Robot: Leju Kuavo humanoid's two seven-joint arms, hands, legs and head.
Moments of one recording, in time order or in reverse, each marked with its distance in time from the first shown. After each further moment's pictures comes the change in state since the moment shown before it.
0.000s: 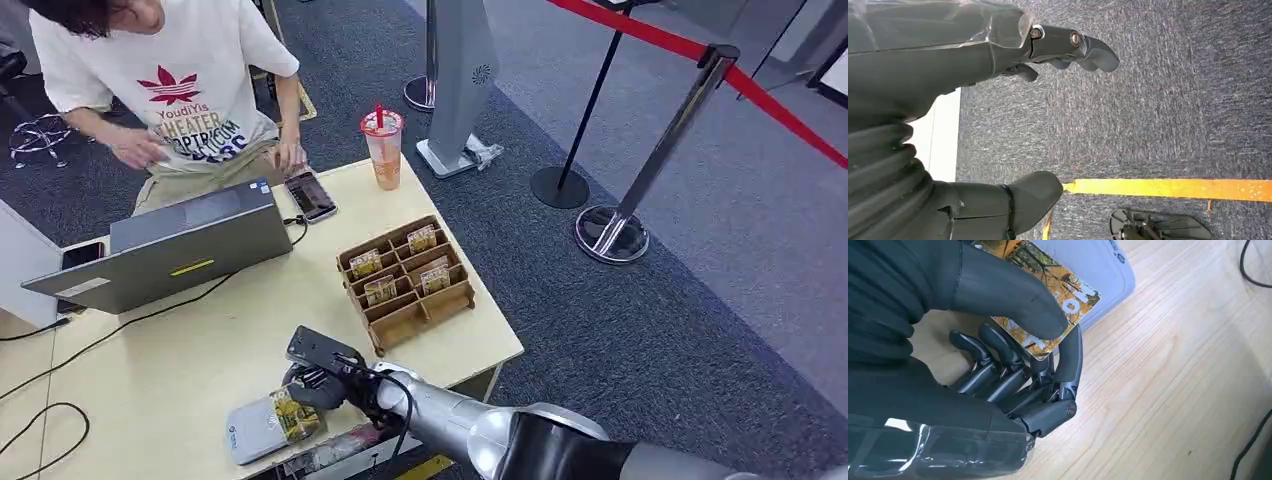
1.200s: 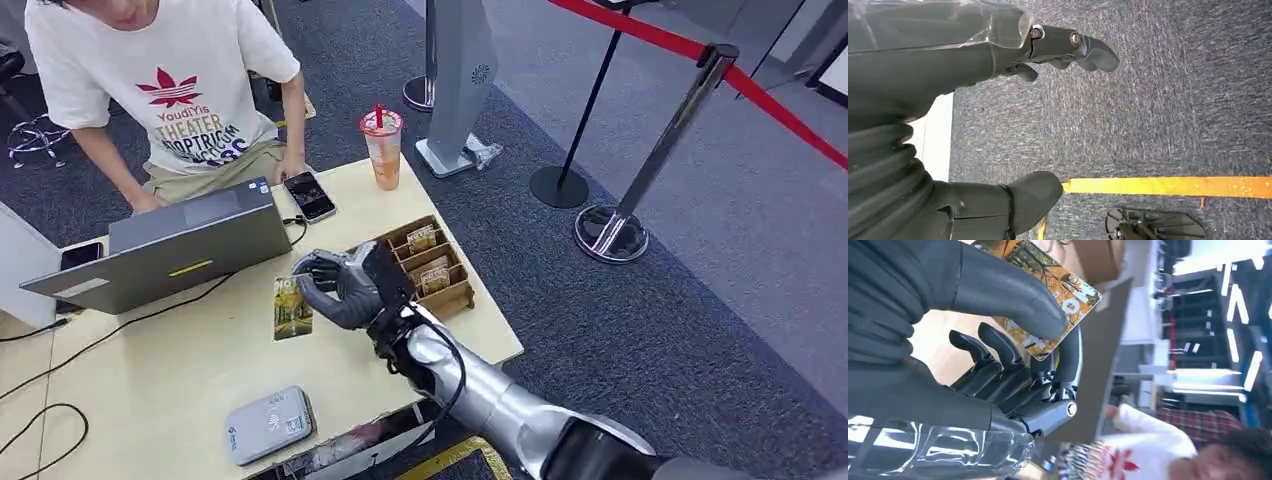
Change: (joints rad) left arm 0.014 0.000 -0.001 0.000 0.013 -0.004 -0.047; right arm 0.142 -0.145 -0.235 -0.687 -0.052 -0.072 -0.130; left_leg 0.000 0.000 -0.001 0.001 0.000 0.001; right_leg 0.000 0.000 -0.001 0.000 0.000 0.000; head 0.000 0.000
